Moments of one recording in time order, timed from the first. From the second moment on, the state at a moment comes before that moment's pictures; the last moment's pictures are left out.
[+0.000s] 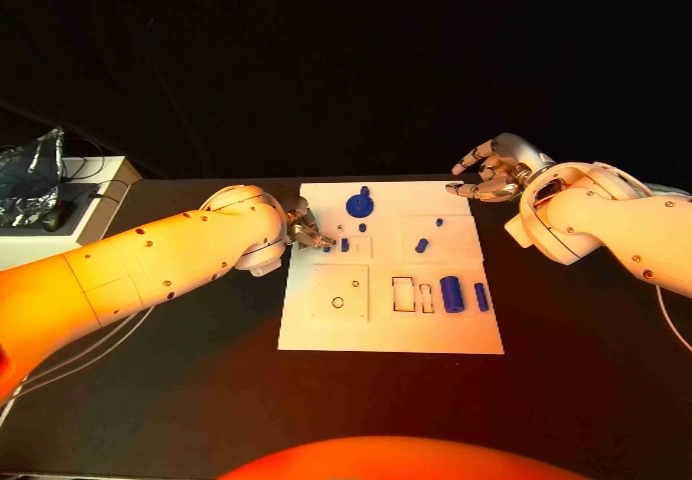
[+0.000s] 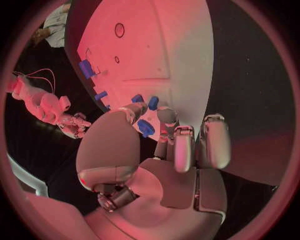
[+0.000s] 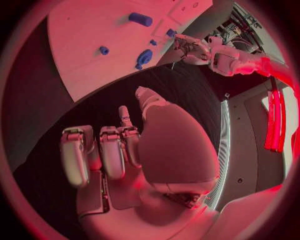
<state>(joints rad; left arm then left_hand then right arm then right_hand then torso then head) 1.15 -0.63 0.09 1.32 -1.21 0.01 -0.59 1.07 -0.25 0.43 0.29 0.33 0.93 0.03 0.75 0.71 1.27 -0.04 1.05 0.73 1.47 -0.09 1.55 1.31 0.08 1.41 0.02 1.42 1.29 1.35 -0.85 -0.11 1.47 -1.06 -0.49 -0.26 1.42 -0.21 0.22 0.29 0.34 0.87 0.17 0.25 0.25 1.47 0.09 1.50 1.31 1.46 0.02 1.57 1.31 0.01 1.47 0.12 1.53 1.31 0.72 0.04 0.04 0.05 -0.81</state>
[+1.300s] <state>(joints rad) 1.13 -0.53 0.12 1.17 -1.29 -0.24 -0.04 1.52 -0.27 0.53 0.12 0.31 0.75 0.16 0.52 0.29 0.82 0.12 0.63 0.20 0.96 0.05 1.06 0.69 0.17 0.86 0.15 1.00 0.79 1.35 -0.85 -0.11 1.46 -1.06 -0.53 -0.23 1.42 -0.22 0.25 0.28 0.35 0.86 0.17 0.26 0.25 1.39 0.08 1.41 1.31 1.46 0.02 1.55 1.31 0.01 1.47 0.12 1.46 1.31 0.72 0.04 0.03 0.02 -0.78</state>
